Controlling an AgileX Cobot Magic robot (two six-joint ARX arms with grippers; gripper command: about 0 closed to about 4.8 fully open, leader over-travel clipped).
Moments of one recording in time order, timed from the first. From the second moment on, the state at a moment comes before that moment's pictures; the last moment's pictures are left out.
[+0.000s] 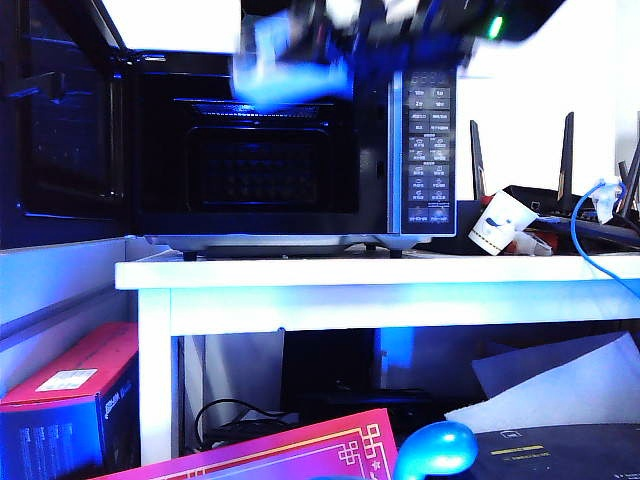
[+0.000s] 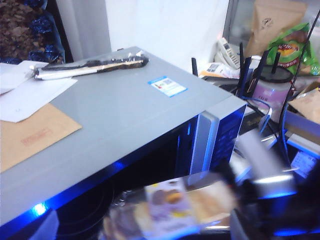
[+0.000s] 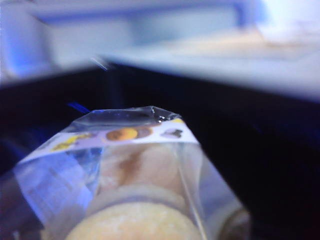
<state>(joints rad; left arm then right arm) -0.34 1.59 2.01 -0.60 0.29 0.08 0.40 1.95 1.54 0.50 -0.62 0.13</state>
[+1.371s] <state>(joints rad) -0.35 1.59 2.01 -0.55 0.29 0.08 0.48 2.52 2.09 0.54 -0.24 0.10</state>
